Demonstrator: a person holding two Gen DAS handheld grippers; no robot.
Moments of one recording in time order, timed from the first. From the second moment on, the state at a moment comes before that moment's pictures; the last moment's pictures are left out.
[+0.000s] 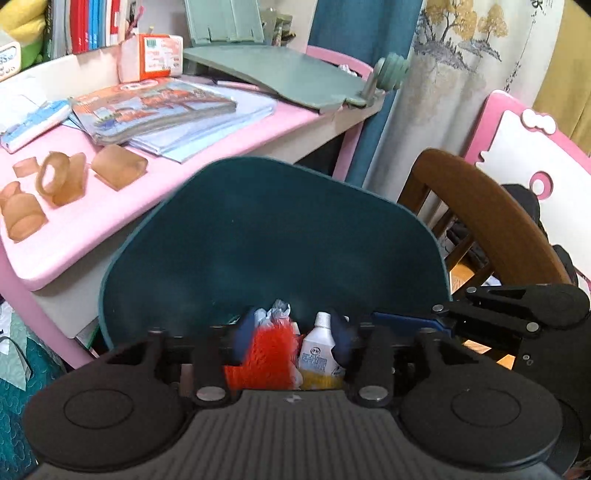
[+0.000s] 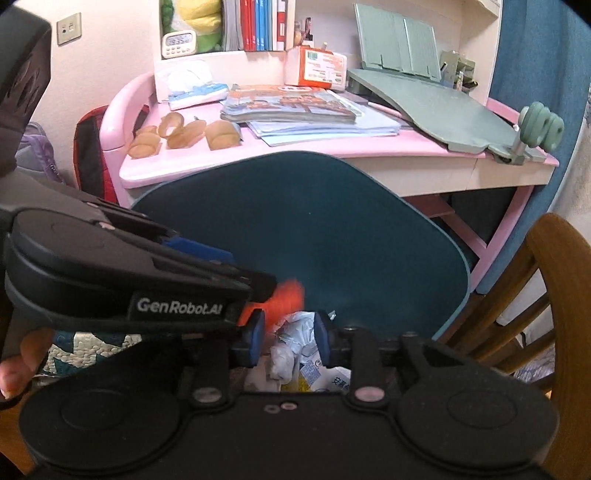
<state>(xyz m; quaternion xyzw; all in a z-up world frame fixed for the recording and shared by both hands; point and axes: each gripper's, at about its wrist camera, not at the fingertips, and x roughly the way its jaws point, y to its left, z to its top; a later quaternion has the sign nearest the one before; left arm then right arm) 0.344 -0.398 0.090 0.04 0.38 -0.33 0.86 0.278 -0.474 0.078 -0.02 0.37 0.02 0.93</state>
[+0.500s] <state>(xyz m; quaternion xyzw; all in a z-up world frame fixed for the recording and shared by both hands) 0.285 -0.345 0.136 0.04 0.33 -0.33 0.88 0.224 -0.454 0.122 -0.03 0.32 0.05 0.95</state>
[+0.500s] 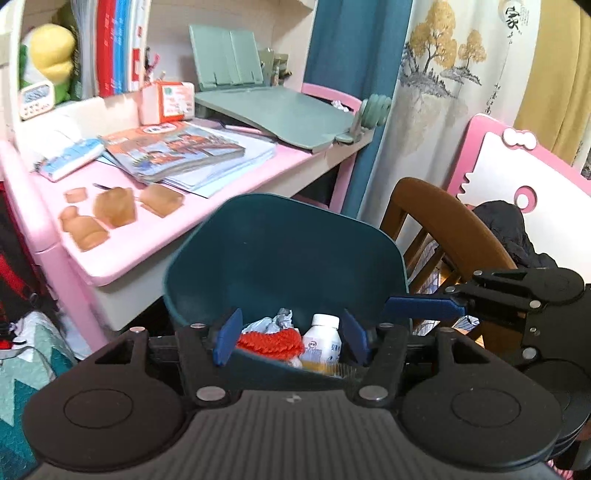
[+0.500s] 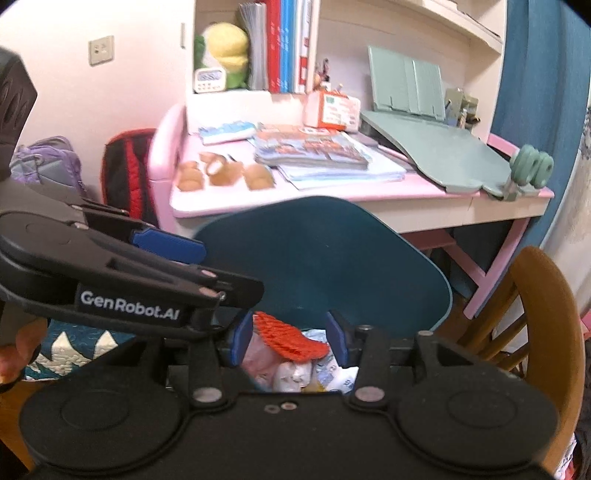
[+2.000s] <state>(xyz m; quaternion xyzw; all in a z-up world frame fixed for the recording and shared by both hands) 0.185 0.079 -0.057 -0.04 0.40 -0.03 0.92 0.235 -0.099 -0.048 -0.08 0.41 0.35 0.84</state>
